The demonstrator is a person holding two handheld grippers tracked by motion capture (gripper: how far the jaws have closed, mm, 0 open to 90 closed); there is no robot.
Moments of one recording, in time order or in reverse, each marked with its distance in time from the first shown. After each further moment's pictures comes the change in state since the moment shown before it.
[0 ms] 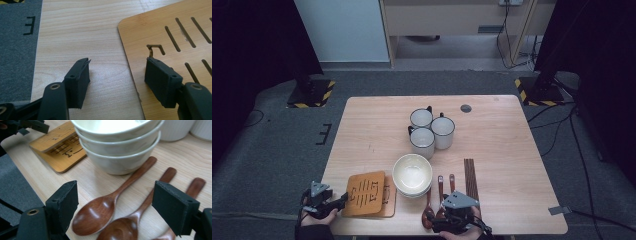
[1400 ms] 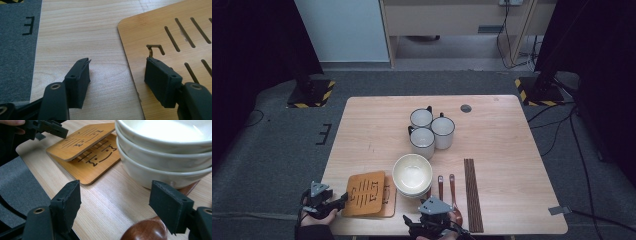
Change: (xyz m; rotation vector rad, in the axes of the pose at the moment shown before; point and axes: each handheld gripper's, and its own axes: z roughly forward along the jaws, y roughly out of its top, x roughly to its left) left arm 0.001 -0.001 0.000 -0.003 -0.005 -0.003; right arm 0.046 0.005 0.038 -0.028 0.038 -0.005
